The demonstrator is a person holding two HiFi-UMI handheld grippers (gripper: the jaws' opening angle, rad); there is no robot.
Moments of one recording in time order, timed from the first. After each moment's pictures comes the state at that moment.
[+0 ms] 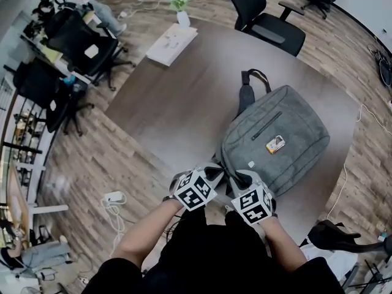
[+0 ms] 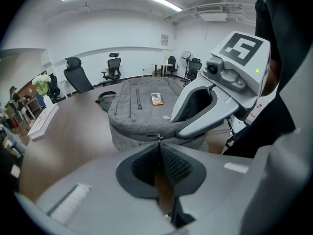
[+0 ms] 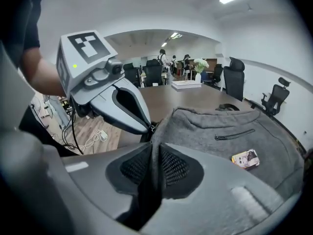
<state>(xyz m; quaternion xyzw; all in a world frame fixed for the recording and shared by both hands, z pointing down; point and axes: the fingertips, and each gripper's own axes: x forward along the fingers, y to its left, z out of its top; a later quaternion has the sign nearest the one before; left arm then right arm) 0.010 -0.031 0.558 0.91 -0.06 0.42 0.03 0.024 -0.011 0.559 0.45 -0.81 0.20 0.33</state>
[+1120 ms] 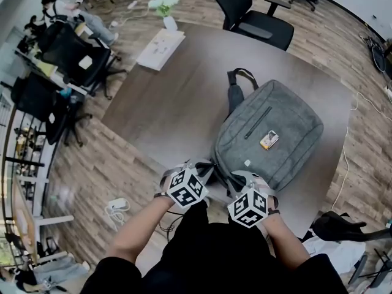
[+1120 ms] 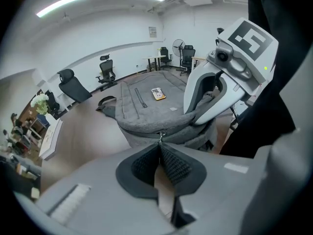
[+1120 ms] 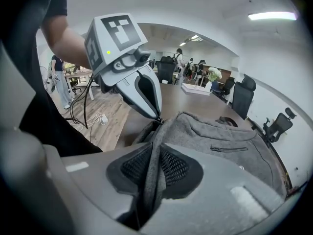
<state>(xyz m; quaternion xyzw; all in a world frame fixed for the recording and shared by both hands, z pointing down) -0.003 -0.042 0.554 0.89 -0.05 0.46 -0.05 0.020 0.009 0.555 0.41 -0.82 0.11 0.40</state>
